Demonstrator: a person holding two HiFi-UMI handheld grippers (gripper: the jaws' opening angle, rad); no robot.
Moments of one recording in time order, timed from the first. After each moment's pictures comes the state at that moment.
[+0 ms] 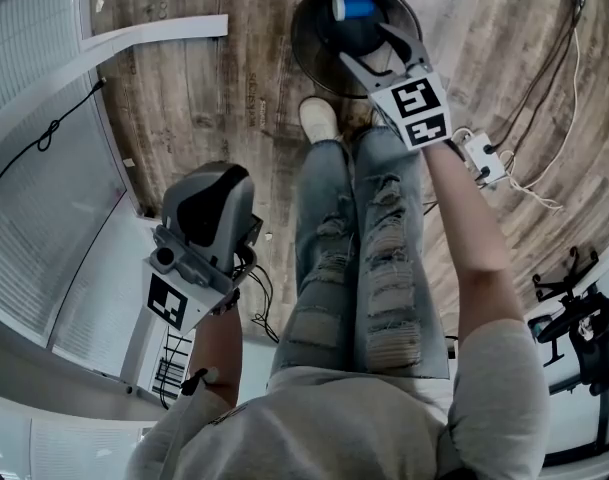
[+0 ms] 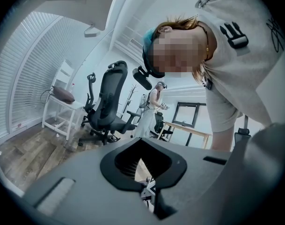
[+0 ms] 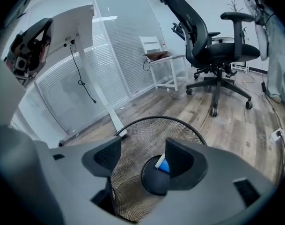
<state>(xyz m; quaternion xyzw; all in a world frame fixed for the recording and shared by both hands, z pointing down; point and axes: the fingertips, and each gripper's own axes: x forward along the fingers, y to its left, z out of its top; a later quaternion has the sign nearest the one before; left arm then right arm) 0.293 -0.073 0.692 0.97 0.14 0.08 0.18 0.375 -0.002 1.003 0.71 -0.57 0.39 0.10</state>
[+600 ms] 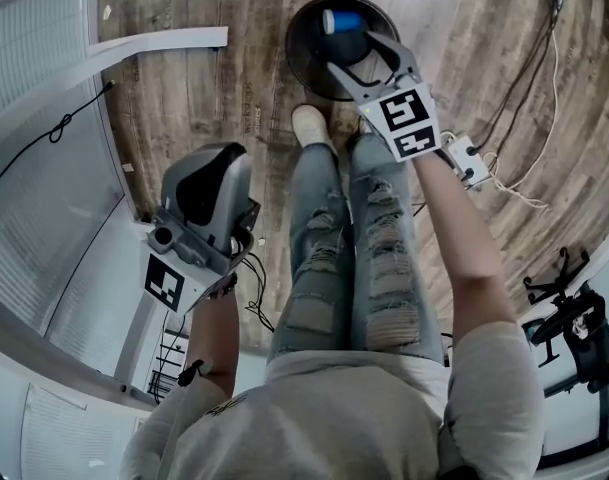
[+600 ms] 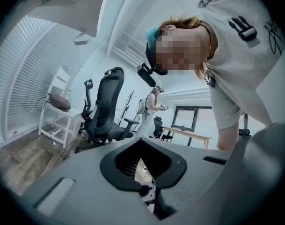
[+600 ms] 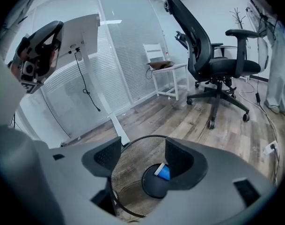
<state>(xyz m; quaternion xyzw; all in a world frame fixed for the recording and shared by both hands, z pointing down) 0.310 -0.076 0.649 0.97 0.14 0.04 0.17 0.384 -0.009 0.929 0.72 -0.58 0.36 0.10</state>
